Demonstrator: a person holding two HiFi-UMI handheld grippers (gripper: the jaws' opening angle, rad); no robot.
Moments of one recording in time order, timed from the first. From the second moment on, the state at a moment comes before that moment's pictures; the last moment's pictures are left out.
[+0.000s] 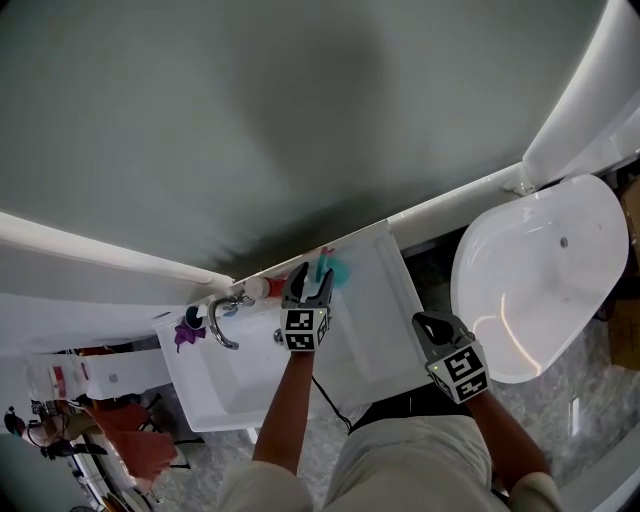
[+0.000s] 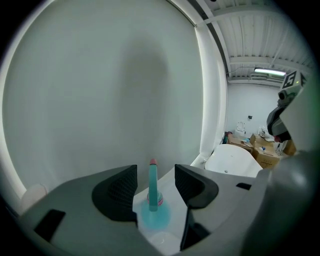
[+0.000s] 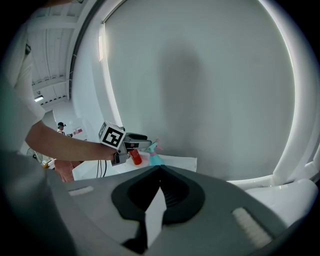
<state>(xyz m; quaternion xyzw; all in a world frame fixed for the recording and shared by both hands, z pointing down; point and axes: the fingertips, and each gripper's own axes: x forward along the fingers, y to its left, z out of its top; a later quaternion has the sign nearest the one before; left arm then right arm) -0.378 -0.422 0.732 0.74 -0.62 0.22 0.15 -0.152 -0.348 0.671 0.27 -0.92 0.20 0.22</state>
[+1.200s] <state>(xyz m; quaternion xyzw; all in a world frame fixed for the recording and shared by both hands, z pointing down) -0.333 -0.246 0.585 0.79 -0.59 0.16 0.05 -0.125 -0.244 0.593 0.31 -0.92 0.13 0.18</state>
